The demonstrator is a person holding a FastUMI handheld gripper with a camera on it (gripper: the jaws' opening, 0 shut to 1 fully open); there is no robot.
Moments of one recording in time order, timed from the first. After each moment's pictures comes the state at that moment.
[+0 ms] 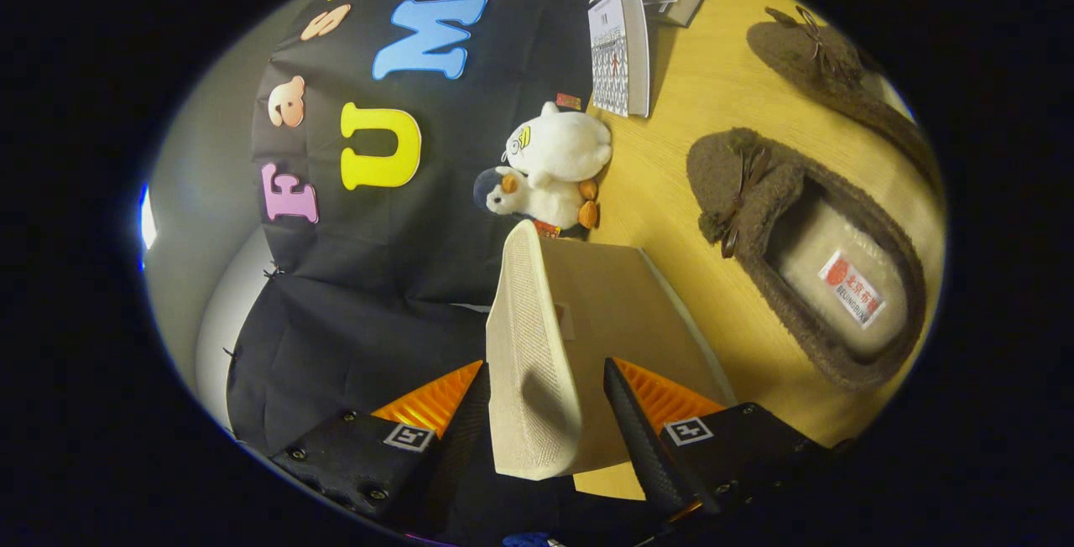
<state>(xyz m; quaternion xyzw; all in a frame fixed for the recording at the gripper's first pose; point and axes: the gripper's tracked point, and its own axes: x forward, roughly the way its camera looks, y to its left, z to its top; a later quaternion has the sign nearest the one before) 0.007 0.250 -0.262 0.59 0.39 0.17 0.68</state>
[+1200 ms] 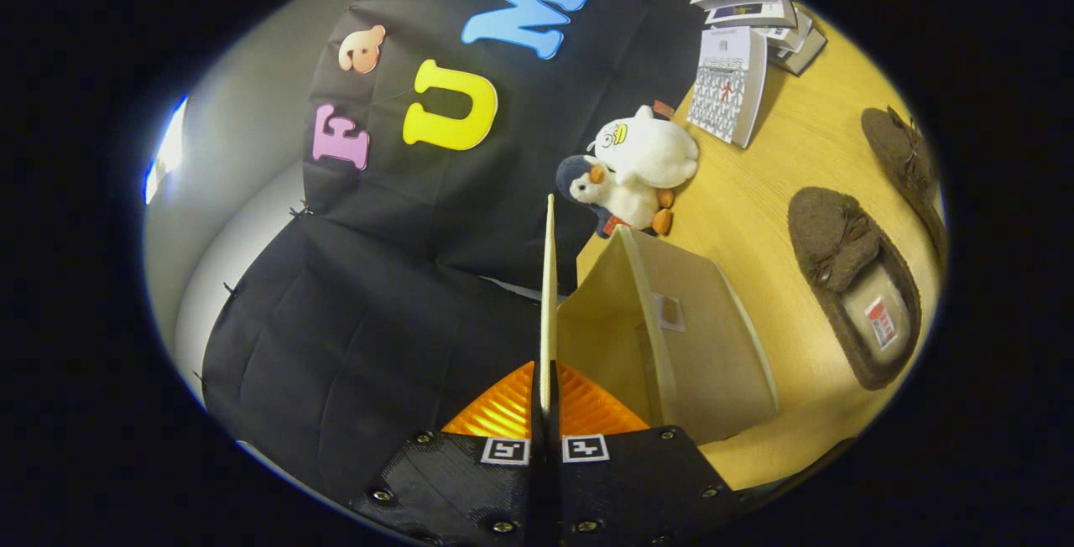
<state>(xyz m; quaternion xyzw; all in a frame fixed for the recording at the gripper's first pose) 0.012 0.272 -0.159 0.51 0.34 0.25 0.74</state>
